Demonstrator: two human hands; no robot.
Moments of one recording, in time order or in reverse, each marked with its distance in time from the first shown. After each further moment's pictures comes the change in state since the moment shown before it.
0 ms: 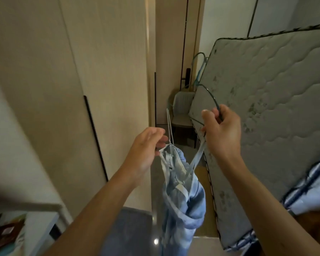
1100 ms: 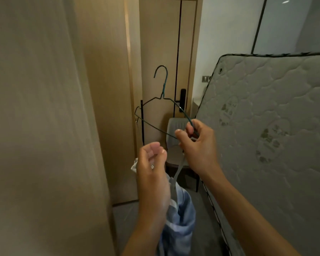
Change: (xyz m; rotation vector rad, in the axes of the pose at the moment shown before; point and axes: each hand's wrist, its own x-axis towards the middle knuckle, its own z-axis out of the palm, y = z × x) left_hand 0.614 -0.089 0.057 -0.288 0.332 0.117; right_hand 0.499 0.313 0.313 -0.030 -0.126 -0.143
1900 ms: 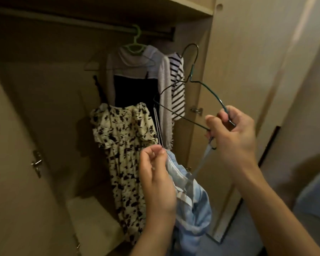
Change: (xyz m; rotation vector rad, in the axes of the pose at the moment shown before) left_hand 0.263 -0.069 -0.043 0.058 0.942 0.253; right_hand 0.213 0.110 0.266 0.603 -0.574 -0.040
